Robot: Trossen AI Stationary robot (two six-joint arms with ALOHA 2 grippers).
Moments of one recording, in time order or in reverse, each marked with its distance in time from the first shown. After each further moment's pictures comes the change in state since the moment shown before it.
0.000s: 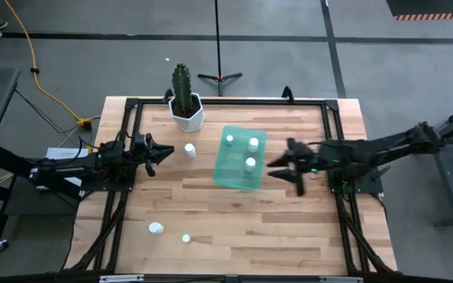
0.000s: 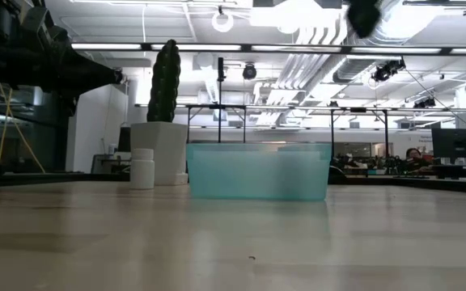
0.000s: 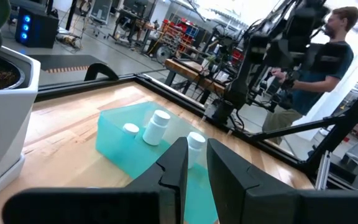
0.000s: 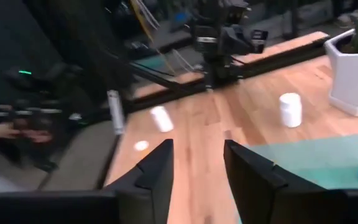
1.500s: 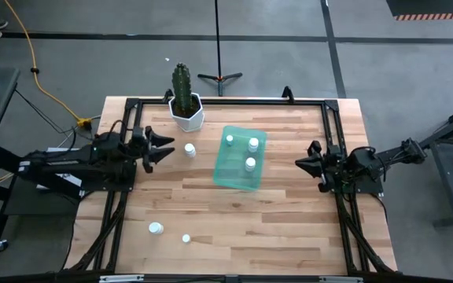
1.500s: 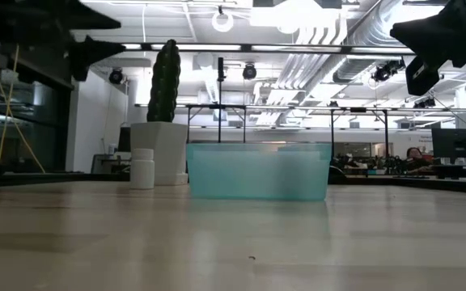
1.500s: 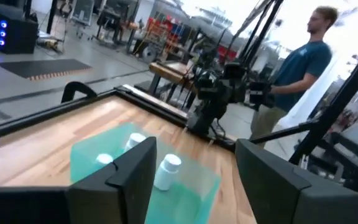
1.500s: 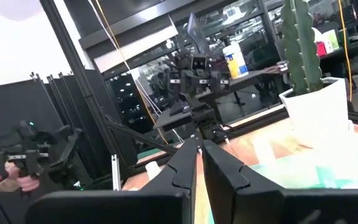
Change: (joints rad) left arm 0.000 0.268 0.244 0.028 0.059 0.039; right arm 0.075 -0.847 -0.695 0.279 0.210 -0.051
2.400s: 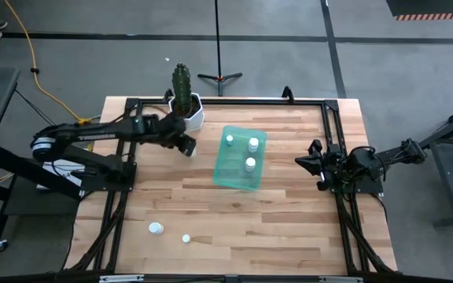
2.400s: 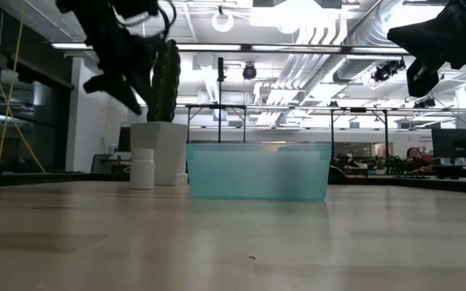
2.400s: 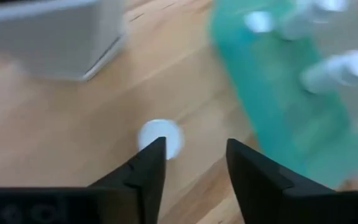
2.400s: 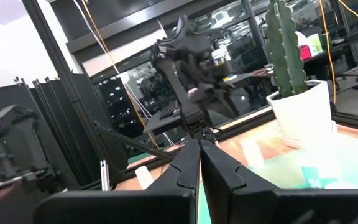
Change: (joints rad) left arm 0.153 0.888 0.650 -0.789 -0.075 -0.346; right arm 0.000 0.000 -0.001 -0.001 0.051 -0.002
